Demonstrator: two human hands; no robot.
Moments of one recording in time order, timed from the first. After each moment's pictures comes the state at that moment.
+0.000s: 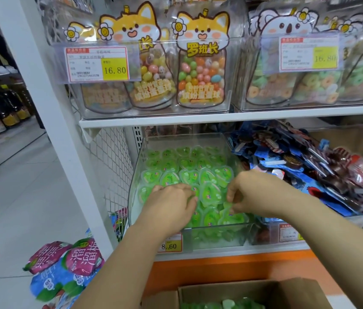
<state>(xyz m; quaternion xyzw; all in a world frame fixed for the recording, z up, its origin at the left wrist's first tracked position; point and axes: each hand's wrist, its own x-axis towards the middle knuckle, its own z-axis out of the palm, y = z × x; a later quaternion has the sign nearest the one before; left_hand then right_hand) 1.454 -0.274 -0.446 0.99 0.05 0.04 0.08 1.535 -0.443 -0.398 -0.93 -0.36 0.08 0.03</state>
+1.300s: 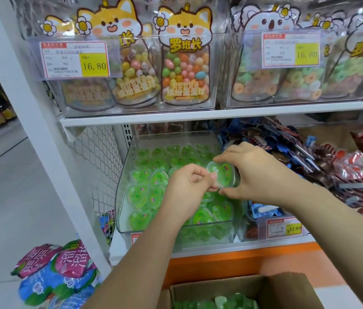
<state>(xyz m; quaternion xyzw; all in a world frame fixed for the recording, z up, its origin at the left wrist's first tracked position) 1.485 -0.321 -0.440 0.75 0.09 0.15 0.64 1.552 -0.463 -0.390 -0.87 -0.46 -0.13 0.10</state>
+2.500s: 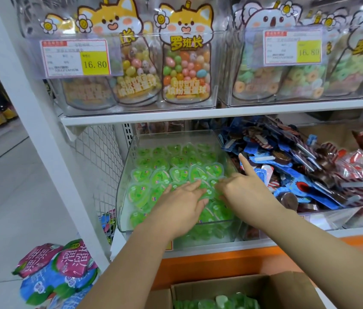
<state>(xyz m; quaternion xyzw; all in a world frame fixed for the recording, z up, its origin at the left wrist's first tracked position) 1.468 -0.300 -0.455 0.99 0.00 -0.03 0.12 1.552 -0.446 -0.453 -0.88 -0.40 -0.21 -0.16</state>
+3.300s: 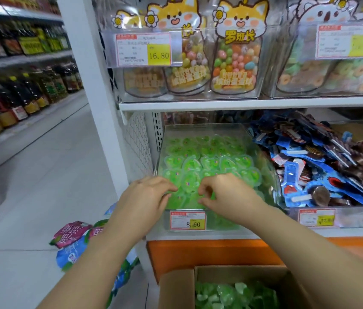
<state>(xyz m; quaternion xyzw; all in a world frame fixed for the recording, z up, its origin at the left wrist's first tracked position) 1.374 -0.215 -0.456 0.97 0.01 0.24 0.10 1.485 -0.382 -0.441 -0.89 -0.44 0.00 0.16</state>
